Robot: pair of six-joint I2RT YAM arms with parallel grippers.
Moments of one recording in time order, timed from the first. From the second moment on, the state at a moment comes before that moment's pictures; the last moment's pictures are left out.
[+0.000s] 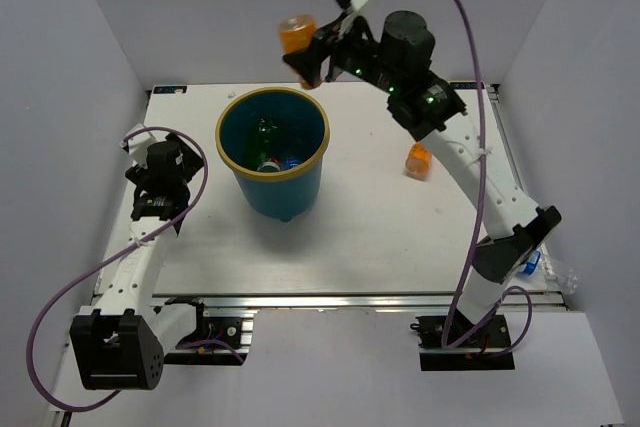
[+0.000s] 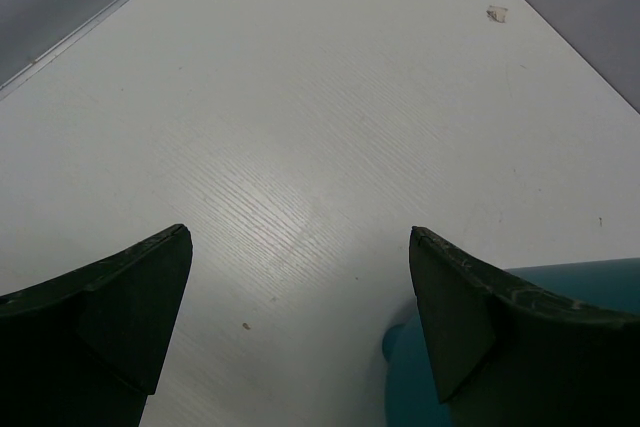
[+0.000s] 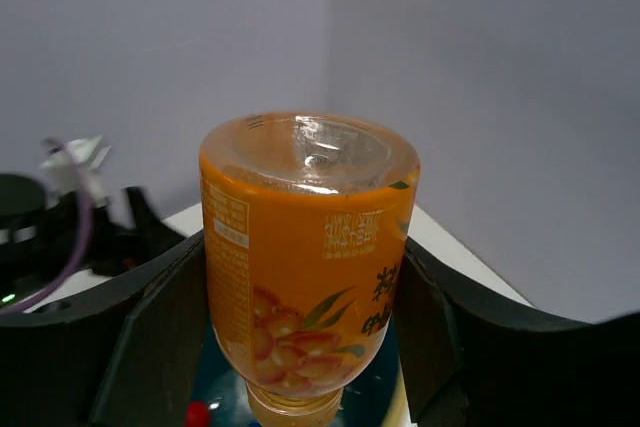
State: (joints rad) left arm 0.00 1.05 0.79 -0.22 -0.46 -0.56; right arm 0.65 1.73 2.10 -0.27 -0.28 0.06
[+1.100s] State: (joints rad) left arm 0.00 1.03 0.79 -0.22 -0.46 -0.56; right arm 0.01 1.70 1.41 -0.45 -0.04 0.17
